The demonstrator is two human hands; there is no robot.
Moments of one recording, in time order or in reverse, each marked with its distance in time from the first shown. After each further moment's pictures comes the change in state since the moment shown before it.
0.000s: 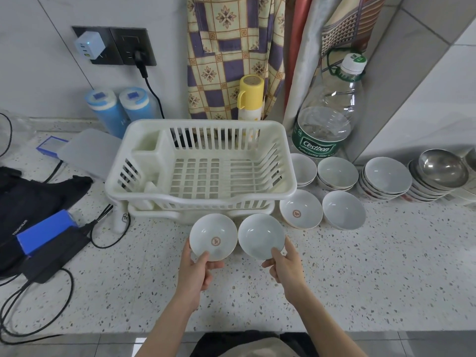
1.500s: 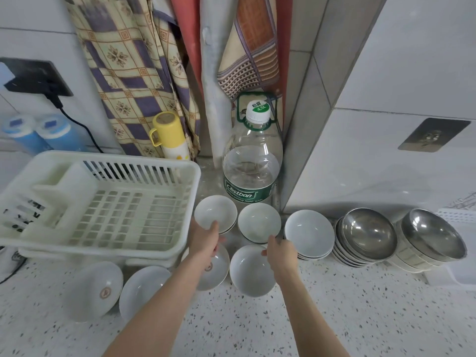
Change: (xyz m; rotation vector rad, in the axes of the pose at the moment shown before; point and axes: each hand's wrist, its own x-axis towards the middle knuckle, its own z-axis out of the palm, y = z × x) left_hand 0.090 0.118 0.306 0.070 0.218 -0.041; right_hand 0.170 -0.129 -0.194 -0.363 0.147 0.048
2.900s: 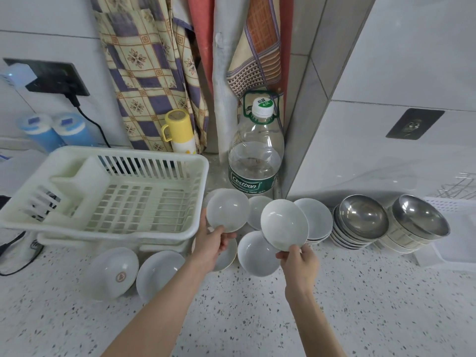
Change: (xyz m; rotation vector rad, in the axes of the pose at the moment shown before) left_hand -0.052 -0.019 -0.036 -0.236 -0.299 0.127; right_hand -0.086 0.031 -0.018 0.494 0.232 -0.165
